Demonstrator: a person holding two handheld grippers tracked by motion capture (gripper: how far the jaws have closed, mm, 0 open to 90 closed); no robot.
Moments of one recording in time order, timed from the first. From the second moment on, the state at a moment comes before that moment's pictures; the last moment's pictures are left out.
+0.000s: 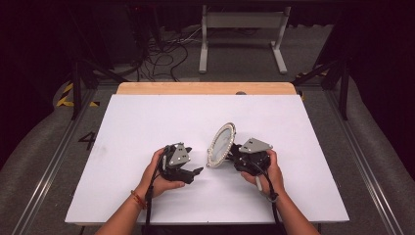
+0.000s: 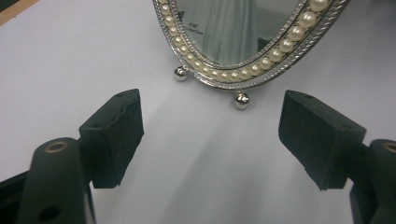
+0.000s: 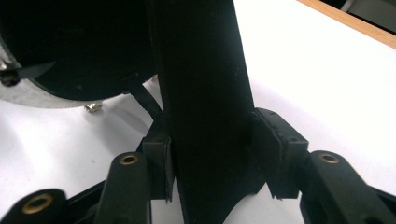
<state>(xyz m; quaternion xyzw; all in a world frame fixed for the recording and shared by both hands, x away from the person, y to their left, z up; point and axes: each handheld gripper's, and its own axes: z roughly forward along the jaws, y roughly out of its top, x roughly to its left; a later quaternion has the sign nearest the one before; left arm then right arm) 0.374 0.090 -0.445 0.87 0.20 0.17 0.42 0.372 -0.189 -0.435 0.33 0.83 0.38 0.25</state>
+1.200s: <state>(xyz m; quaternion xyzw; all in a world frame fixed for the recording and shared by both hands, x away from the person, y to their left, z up) 0.378 0.088 -0.444 0.87 0.20 0.15 0.42 0.376 -0.219 -0.453 0.37 0.83 0.34 0.22</state>
